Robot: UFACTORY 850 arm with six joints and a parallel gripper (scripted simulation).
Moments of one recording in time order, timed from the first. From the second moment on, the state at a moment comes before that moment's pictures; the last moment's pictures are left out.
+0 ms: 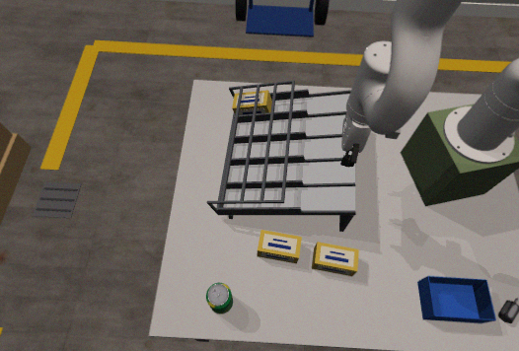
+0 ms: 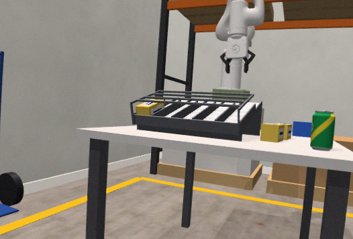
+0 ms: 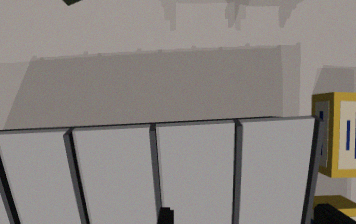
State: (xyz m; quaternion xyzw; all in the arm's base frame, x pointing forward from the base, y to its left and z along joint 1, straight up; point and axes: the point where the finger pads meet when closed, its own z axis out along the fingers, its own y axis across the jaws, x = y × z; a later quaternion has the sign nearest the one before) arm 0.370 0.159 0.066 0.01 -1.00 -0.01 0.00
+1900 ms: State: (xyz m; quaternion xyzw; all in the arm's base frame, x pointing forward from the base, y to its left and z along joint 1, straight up) arm 0.338 0.374 0.020 0.00 -1.00 0.00 0.00
